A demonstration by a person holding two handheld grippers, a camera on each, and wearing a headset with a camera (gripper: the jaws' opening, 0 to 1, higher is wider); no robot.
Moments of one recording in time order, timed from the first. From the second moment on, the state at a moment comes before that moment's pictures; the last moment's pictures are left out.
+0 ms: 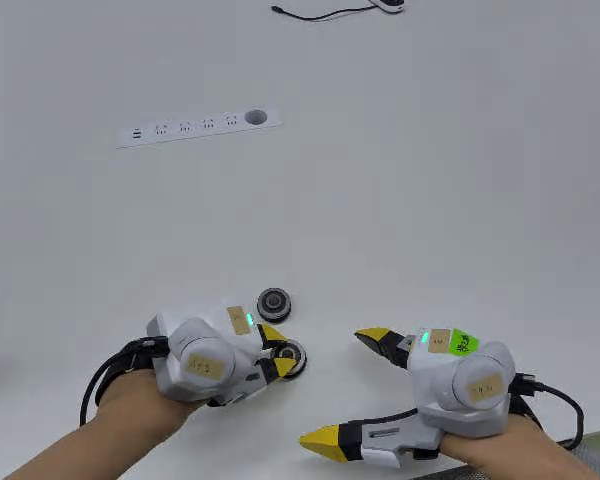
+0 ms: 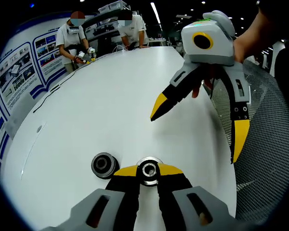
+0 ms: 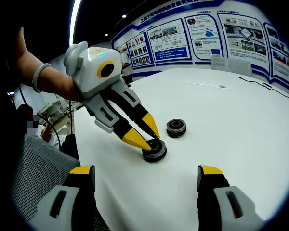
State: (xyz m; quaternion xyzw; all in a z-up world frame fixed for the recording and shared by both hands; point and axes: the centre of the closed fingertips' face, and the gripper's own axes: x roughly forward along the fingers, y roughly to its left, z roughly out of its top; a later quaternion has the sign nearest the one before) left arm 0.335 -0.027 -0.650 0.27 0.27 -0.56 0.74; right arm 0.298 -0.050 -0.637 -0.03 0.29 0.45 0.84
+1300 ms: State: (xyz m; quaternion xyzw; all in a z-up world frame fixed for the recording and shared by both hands) left arm 0.332 -0.028 -0.654 0.26 0.28 -0.56 0.73; right arm 0.305 -0.044 -0.634 0.01 0.30 0.46 0.84
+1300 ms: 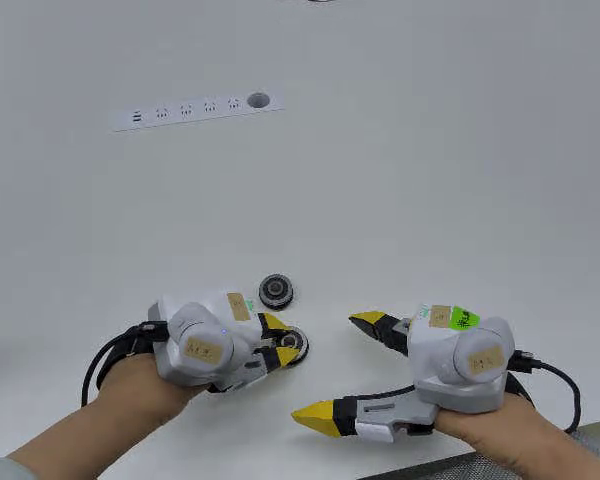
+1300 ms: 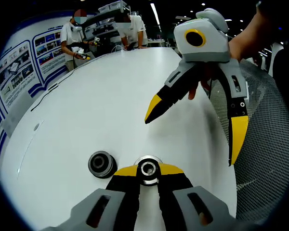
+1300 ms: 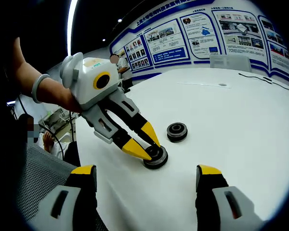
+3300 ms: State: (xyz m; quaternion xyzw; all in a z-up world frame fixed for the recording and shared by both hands) left arm 0.333 -0.026 -0.655 0.25 0.27 -0.57 0.73; right arm 0.327 -0.007 -0.621 0.28 0.37 0.46 0.76
